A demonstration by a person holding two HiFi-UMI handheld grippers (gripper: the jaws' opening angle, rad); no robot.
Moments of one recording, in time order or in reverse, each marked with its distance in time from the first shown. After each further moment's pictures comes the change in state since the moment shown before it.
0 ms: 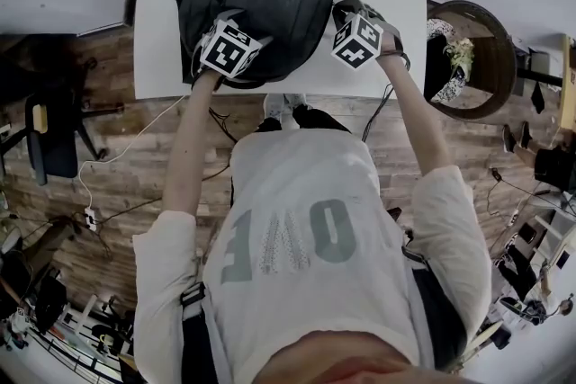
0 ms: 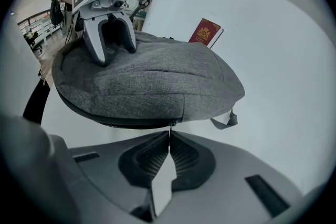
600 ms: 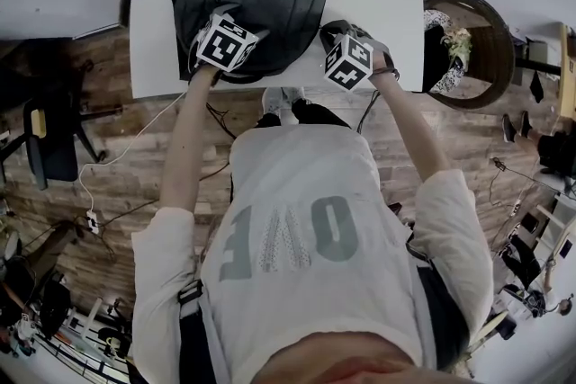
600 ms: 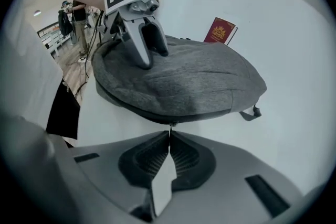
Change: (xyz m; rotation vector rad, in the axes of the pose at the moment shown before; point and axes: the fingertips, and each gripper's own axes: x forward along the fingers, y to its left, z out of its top) left arm 0.000 -0.001 -0.001 -0.006 0.004 -0.001; right arm -0.024 0.079 -0.004 0.017 -0.001 0.147
